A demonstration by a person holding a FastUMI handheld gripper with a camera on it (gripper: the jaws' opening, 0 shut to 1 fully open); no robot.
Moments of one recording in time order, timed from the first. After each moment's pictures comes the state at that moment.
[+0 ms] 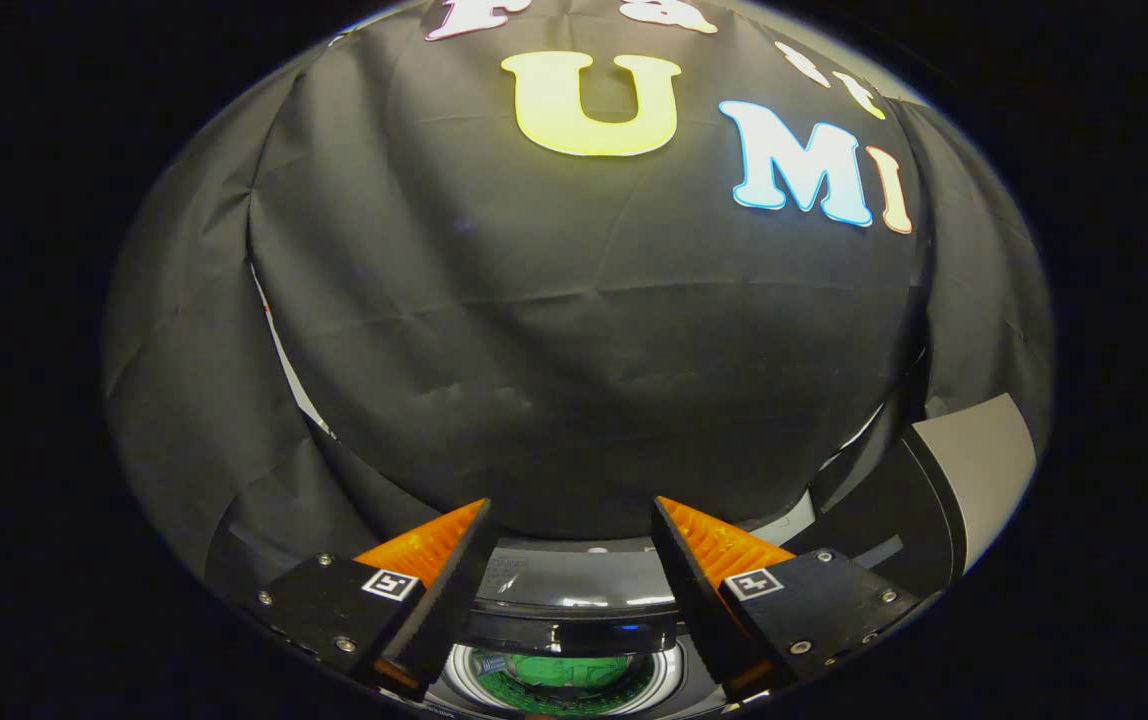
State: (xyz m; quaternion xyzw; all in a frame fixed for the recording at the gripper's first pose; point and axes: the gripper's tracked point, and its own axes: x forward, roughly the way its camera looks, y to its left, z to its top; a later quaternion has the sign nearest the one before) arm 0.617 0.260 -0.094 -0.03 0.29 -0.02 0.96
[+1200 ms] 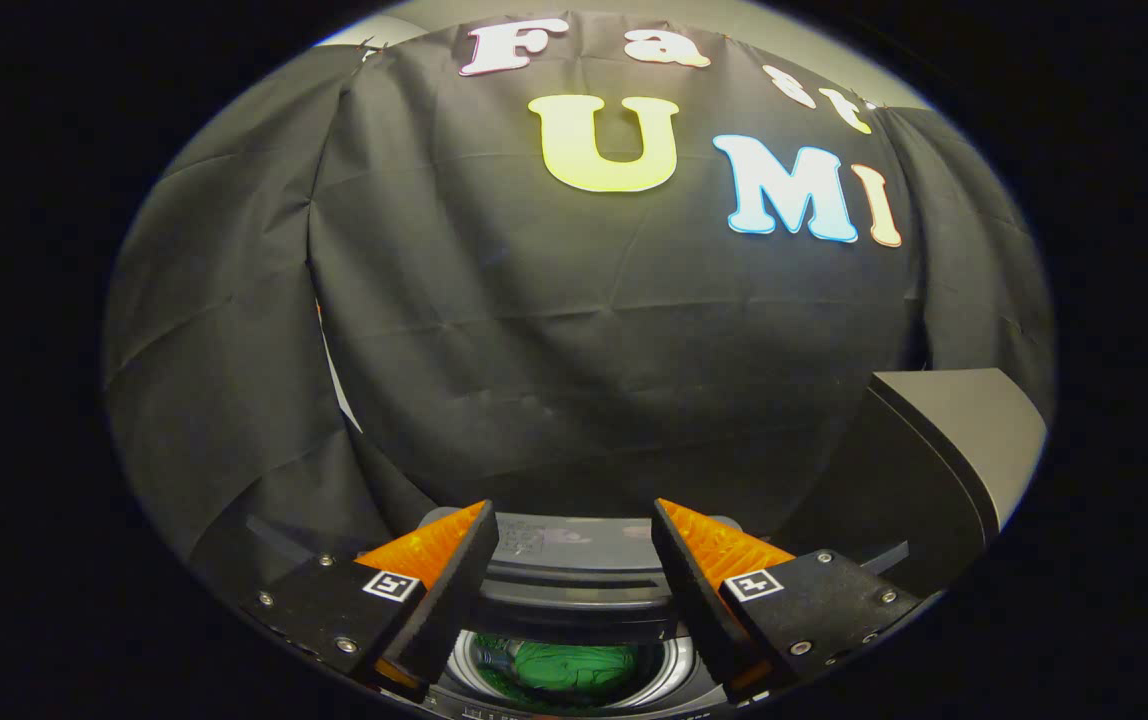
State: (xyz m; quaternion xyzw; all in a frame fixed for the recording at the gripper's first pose) arm 0.549 0.266 -0.107 -0.03 0.23 0.01 0.97
